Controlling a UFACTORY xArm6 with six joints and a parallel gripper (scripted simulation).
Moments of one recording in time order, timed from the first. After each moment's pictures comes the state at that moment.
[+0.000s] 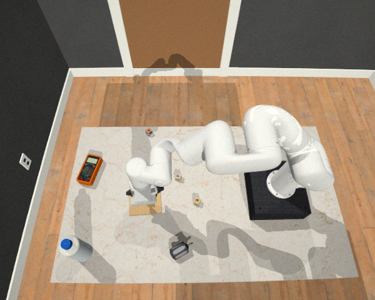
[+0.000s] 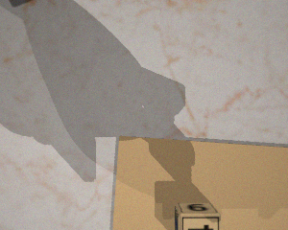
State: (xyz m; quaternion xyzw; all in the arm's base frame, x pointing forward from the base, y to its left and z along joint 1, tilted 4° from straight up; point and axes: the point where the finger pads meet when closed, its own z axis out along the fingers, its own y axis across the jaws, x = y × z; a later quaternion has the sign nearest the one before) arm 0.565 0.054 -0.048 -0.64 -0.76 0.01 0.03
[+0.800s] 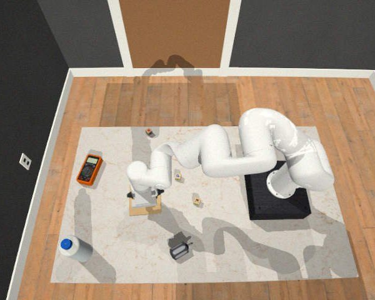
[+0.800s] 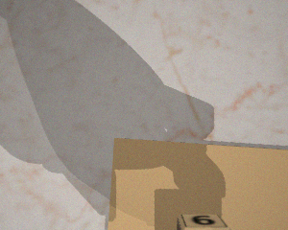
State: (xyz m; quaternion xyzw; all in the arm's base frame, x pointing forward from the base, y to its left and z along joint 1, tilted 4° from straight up) arm 0.564 0.055 -0.073 -0.64 -0.76 0.01 0.03
